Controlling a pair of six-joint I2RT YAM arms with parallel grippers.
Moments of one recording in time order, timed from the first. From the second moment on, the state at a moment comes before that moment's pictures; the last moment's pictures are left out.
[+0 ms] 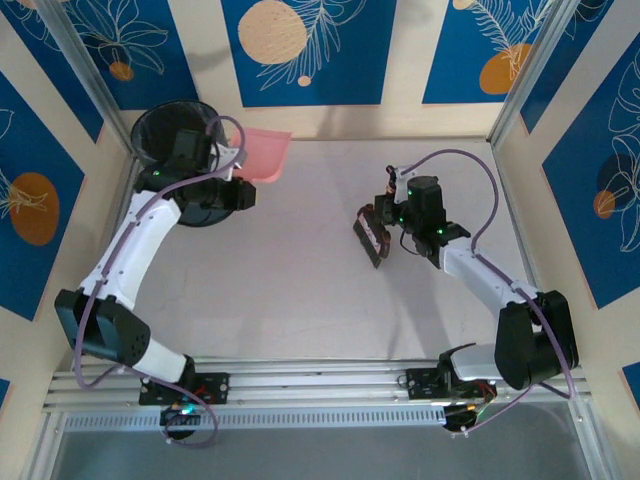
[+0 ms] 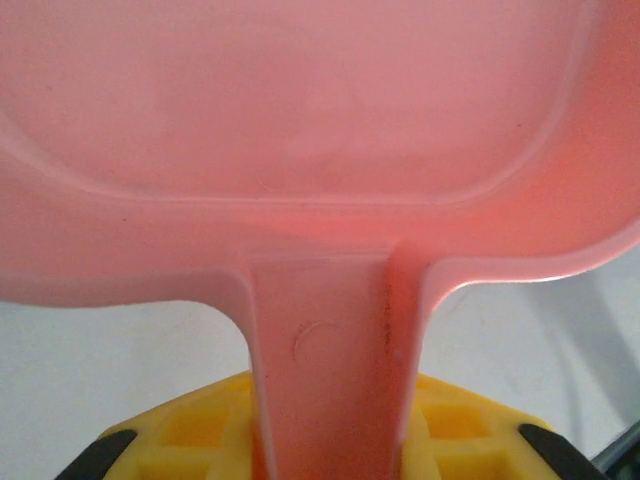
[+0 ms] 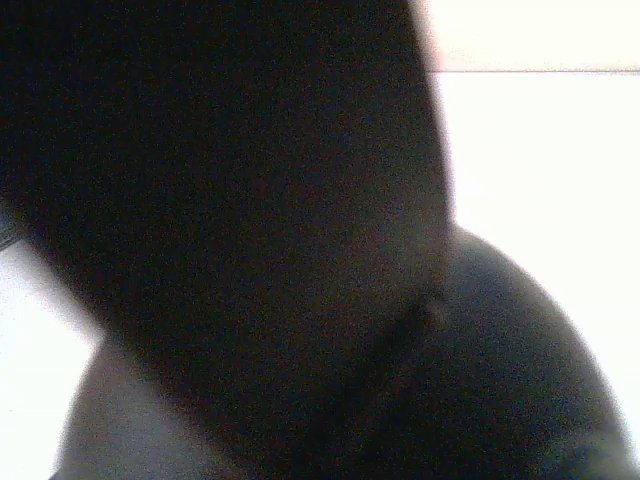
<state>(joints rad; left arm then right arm) -0.28 1.51 1.54 -0.97 0.35 -0.11 0.31 1.33 0.87 -0.05 -0.06 0.19</state>
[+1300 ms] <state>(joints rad) -0.58 2.09 1.81 -1.14 0.27 0.17 0.25 1.21 0.80 -0.08 0.05 0.19</state>
